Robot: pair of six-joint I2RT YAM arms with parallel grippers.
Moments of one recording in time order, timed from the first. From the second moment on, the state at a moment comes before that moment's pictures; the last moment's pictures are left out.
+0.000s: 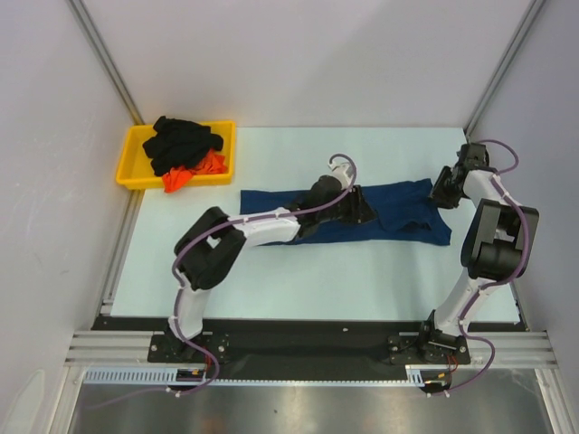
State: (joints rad) left arm -0.85 2.01 1.35 0.28 0.23 -0.76; right arm -0.25 1.85 1.34 -0.54 -0.13 0.29
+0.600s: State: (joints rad) left arm -0.93 2.27 1.70 0.15 -0.01 -0.82; right arm -0.26 1.93 1.38 -0.52 -0.23 0.21
